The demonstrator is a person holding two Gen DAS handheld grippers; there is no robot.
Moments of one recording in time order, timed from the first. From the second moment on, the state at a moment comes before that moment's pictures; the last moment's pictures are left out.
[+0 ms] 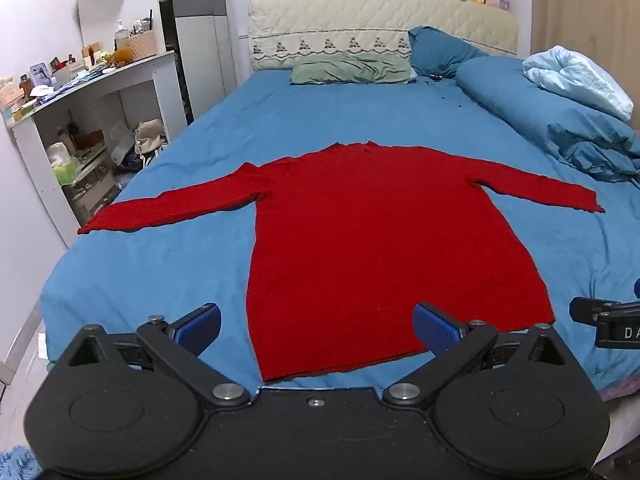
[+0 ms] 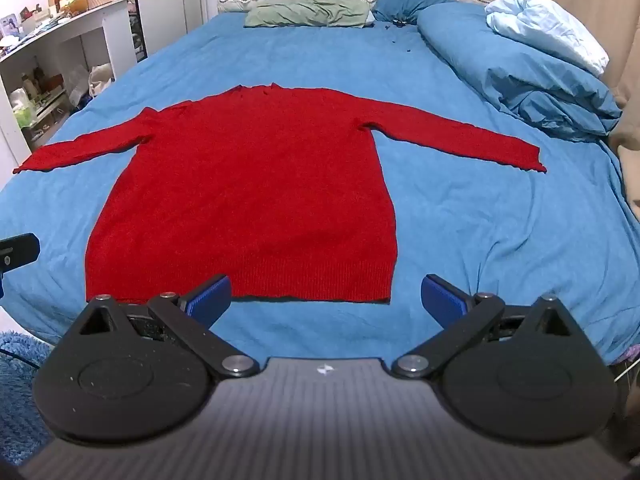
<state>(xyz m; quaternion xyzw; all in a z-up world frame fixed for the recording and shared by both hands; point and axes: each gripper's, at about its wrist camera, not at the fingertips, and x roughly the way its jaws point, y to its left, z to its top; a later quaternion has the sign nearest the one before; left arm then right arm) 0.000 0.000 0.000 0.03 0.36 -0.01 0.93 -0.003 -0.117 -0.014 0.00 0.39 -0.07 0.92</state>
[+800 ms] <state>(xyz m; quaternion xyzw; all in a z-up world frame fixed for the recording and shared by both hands) 0.001 -0.002 -0.001 0.04 0.35 -0.01 0.94 -0.004 -0.117 -0.017 0.00 0.39 -0.08 0.92</state>
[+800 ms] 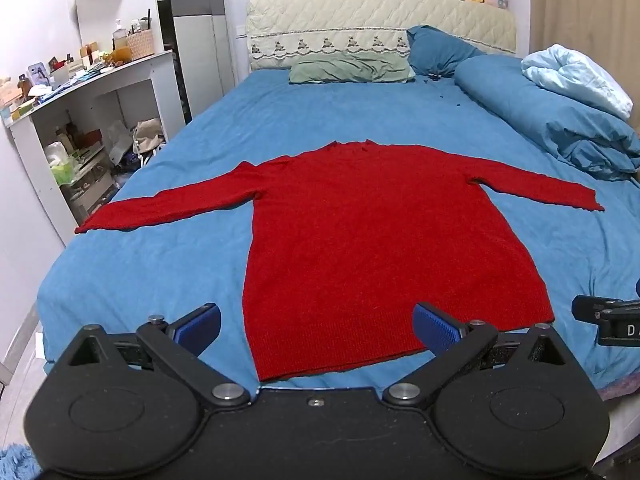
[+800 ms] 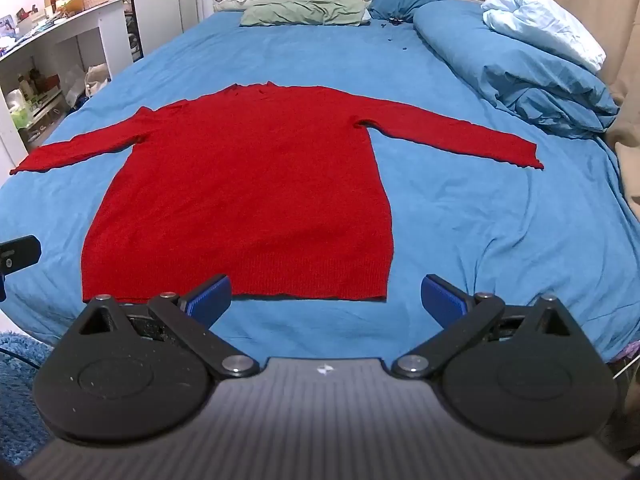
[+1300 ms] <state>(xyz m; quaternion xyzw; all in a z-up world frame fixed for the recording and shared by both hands) 0.000 -0.005 -0.004 0.04 0.35 -0.01 0.94 -0.002 -0.119 -0.016 0.00 0.39 -0.08 0.92</state>
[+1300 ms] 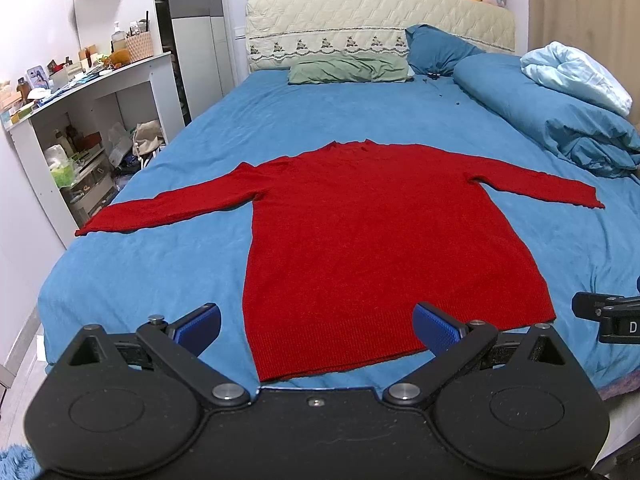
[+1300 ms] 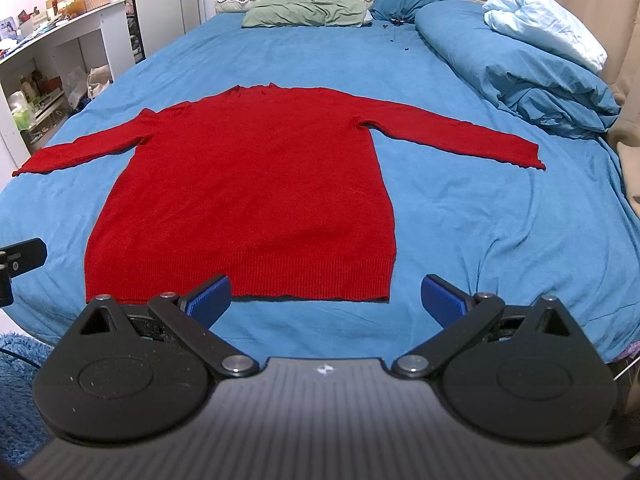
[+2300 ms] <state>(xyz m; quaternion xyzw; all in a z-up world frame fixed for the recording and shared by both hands) 0.000 -0.006 -0.004 0.05 0.35 -0.01 0.94 -0.004 -0.114 -0.012 0.00 0.38 -0.08 0.92</state>
